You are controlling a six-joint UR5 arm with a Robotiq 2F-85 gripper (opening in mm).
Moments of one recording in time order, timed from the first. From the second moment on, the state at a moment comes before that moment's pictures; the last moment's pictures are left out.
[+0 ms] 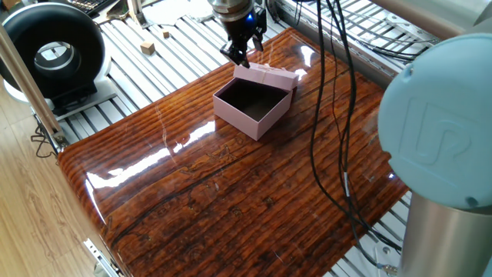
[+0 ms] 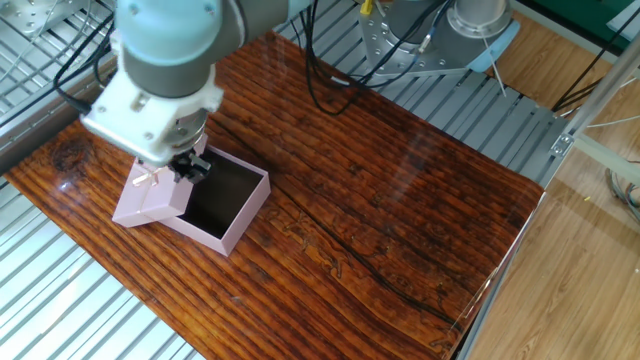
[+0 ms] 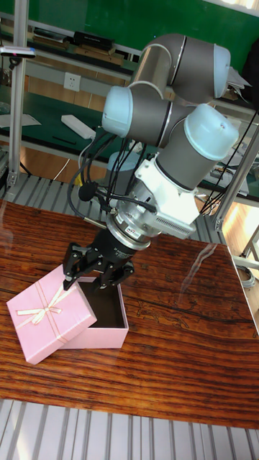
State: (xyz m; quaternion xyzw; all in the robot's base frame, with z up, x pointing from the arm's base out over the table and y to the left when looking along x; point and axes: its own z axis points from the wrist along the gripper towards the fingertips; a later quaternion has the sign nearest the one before) arm 0.627 -0.075 0.142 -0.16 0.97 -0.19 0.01
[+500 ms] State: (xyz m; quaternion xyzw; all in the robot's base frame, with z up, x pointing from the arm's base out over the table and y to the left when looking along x) arm 0.627 -0.062 0.146 -0.23 0.95 -0.22 0.04
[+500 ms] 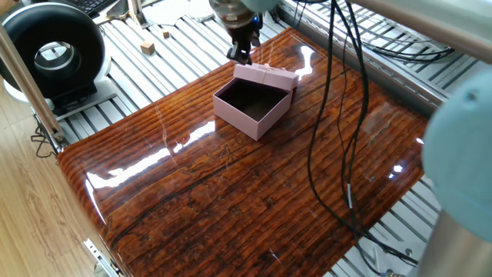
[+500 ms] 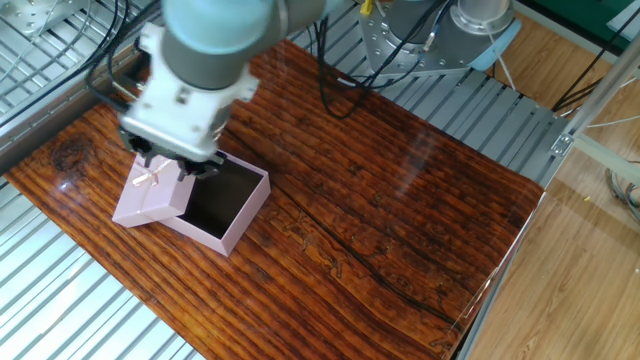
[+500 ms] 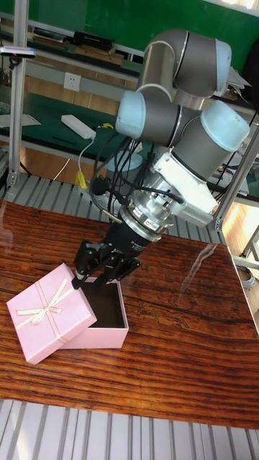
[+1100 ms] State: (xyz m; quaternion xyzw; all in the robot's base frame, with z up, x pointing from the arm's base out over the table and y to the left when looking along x) arm 0.611 -0.054 0.122 -0.28 0.93 -0.24 0.05
